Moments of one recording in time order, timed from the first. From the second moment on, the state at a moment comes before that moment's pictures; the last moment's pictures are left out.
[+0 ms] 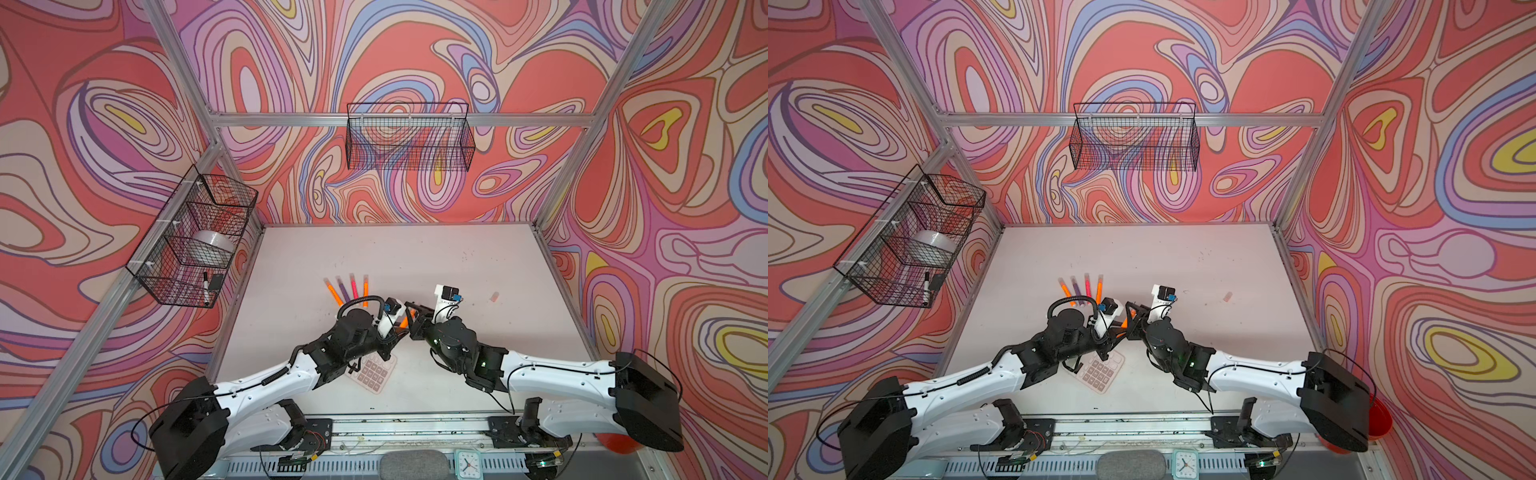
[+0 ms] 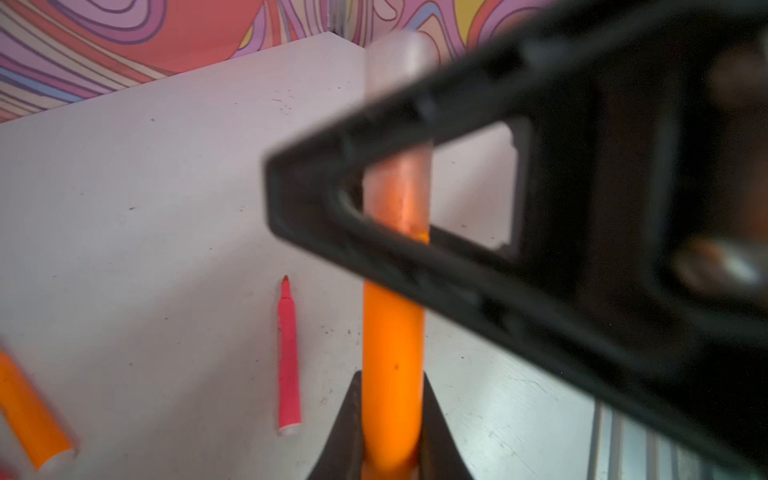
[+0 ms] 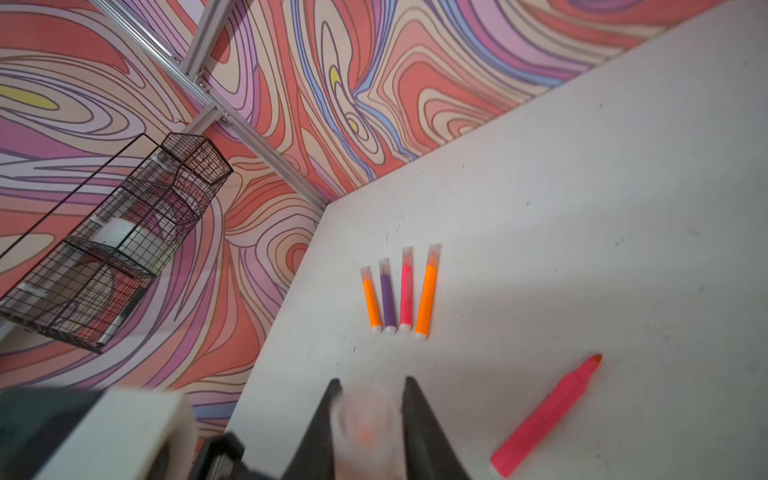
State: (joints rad) left arm -0.80 1.14 0.50 0.25 0.14 -0.14; right arm 1.09 1.26 0.60 0.40 0.50 0.83
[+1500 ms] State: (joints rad) left arm -0.65 1.97 1.16 -0.23 -0.47 -0.30; right arm 1.01 0.79 0.48 -0.30 0.81 0.94
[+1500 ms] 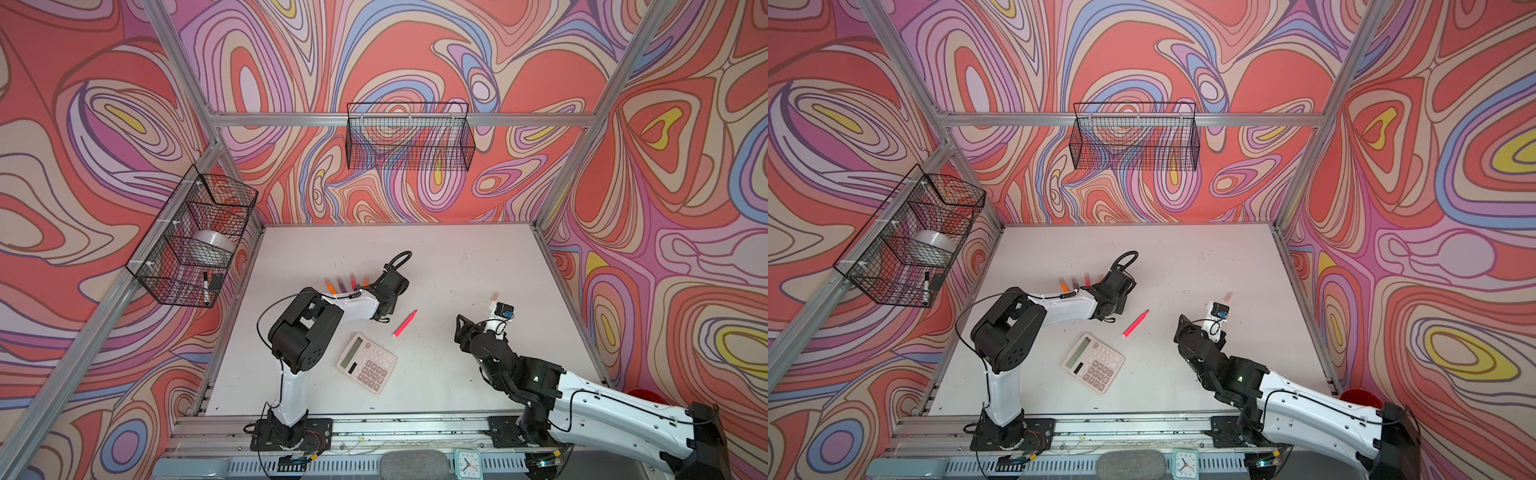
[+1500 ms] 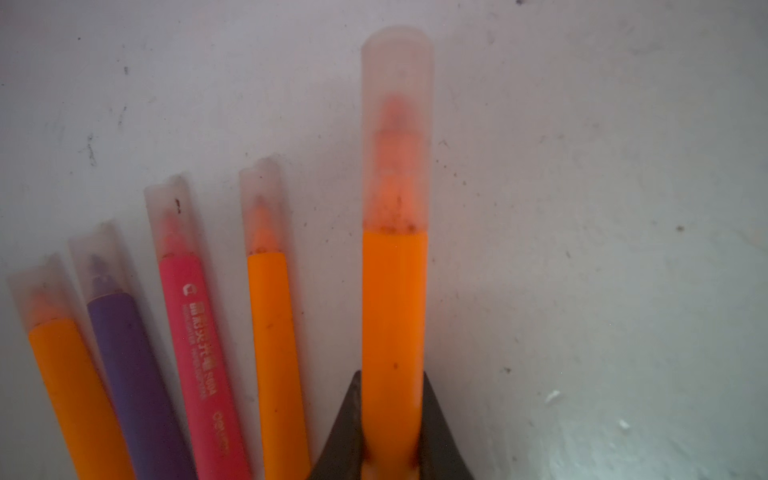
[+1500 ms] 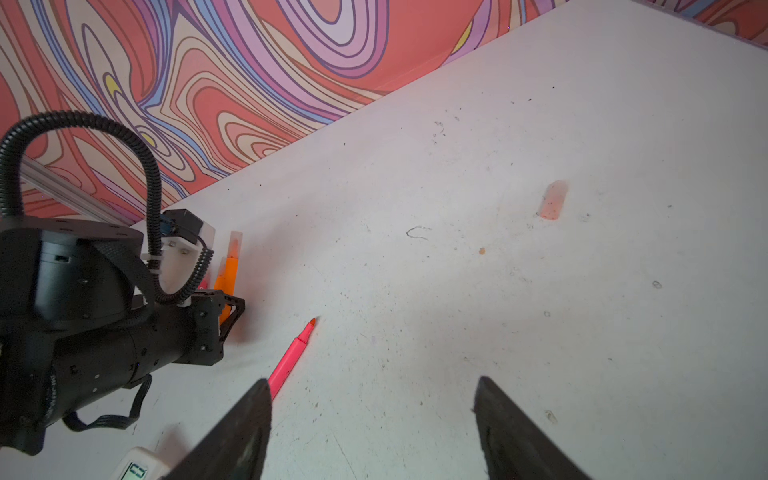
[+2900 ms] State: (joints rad) left arm -0.79 1.65 0.86 -0.17 0.01 -0.25; right arm 0.80 0.84 0.51 -0.32 0.71 0.87
